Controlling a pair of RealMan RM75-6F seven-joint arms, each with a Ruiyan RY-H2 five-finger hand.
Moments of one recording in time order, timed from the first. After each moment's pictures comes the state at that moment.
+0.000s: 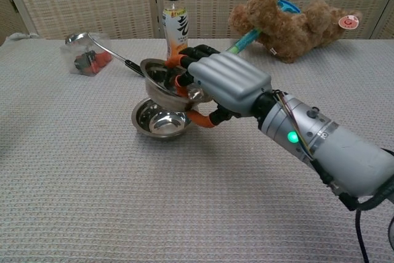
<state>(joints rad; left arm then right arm) -0.24 -1.45 -0.04 -1.18 1.55 1.57 0.12 0.75 -1.94 0.23 -1.12 -1.63 1.07 -0.29</state>
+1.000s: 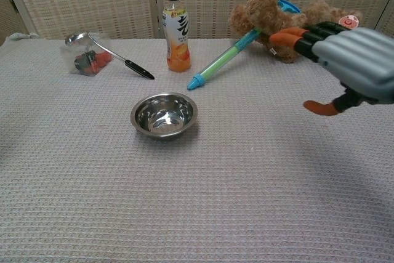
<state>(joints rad) -0.21 -1.39 -0.02 -1.30 1.57 1.54 0.18 0.43 -1.50 0.07 -1.57 -1.48 1.36 -0.60</state>
